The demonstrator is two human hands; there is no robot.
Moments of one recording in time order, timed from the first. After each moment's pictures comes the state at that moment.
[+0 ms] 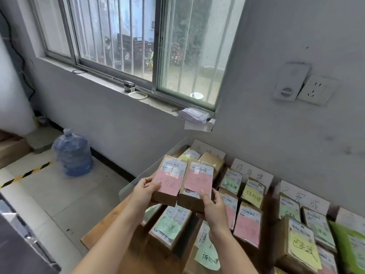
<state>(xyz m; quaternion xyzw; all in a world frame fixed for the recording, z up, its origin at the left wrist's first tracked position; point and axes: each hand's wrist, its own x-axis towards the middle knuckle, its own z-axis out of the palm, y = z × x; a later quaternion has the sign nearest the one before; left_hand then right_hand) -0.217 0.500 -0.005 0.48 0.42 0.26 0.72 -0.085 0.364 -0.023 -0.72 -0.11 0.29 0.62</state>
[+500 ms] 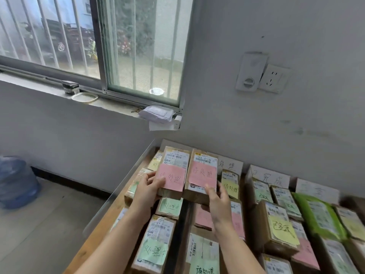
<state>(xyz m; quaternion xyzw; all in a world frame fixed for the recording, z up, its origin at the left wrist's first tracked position) -0.128 0.529 0.004 0.52 0.31 0.20 0.77 -0.048 0.372 0.005 -0.74 -0.02 0.16 0.66</state>
